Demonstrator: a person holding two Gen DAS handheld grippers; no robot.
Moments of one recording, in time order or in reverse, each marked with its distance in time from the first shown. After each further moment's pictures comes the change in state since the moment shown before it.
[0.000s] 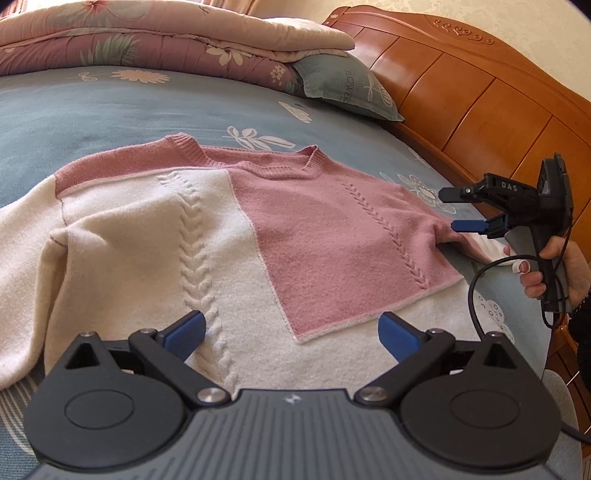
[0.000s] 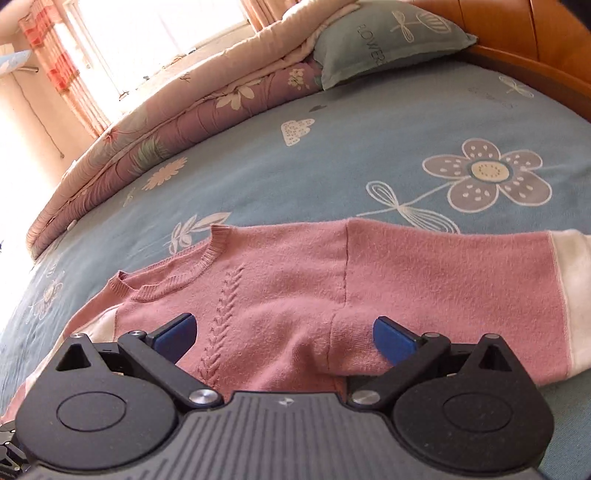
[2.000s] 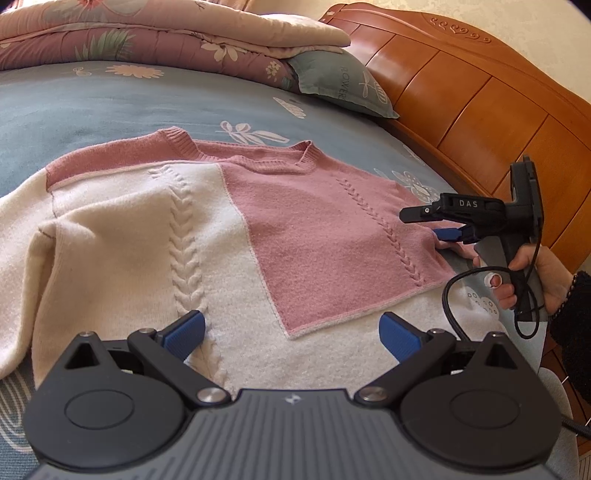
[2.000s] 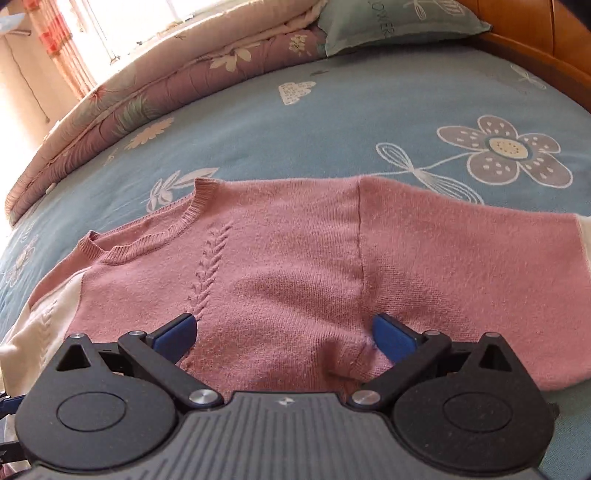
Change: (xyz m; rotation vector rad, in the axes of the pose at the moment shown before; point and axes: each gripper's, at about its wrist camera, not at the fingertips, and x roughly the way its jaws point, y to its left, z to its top) left arm 0.005 0.004 -0.001 -0.019 0.005 -0.014; right arm 0.021 0.025 -0.018 -0.087 0.005 -0.032
